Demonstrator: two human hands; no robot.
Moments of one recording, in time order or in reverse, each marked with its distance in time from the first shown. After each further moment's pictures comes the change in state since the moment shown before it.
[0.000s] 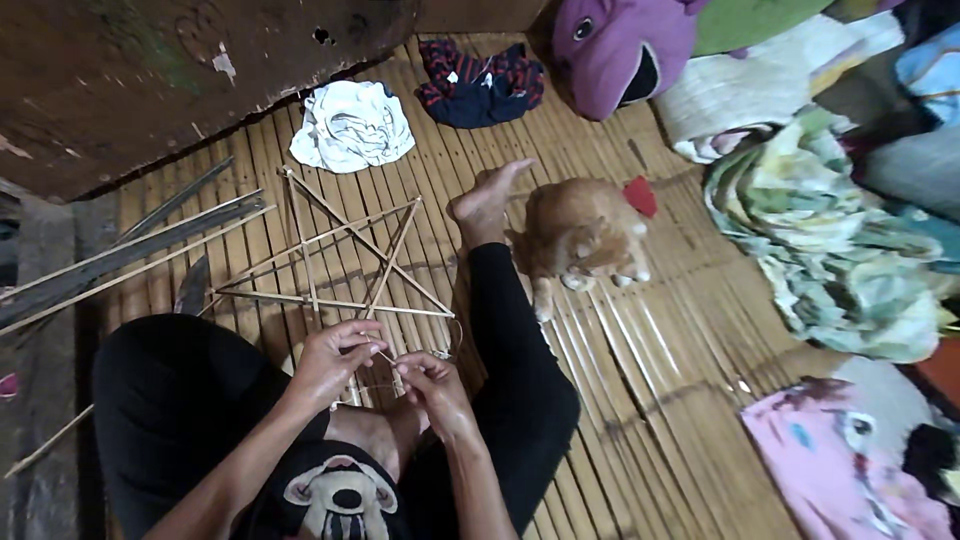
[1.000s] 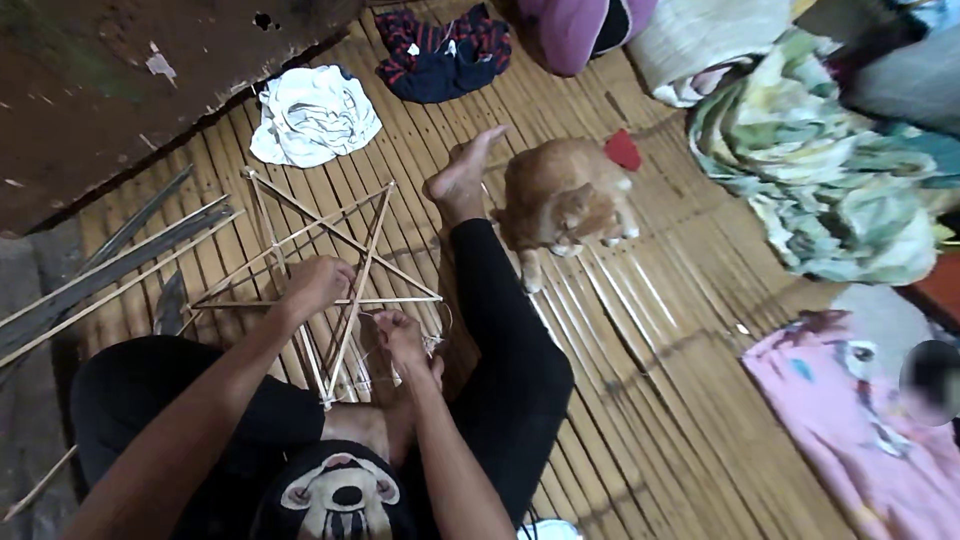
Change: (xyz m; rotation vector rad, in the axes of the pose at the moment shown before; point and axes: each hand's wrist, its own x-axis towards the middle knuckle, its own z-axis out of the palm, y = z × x) left_hand 0.122 0.015 -0.018 0.916 -0.261 -0.034; right_hand 0.082 0.039 0.023 0.062 0.259 0.216
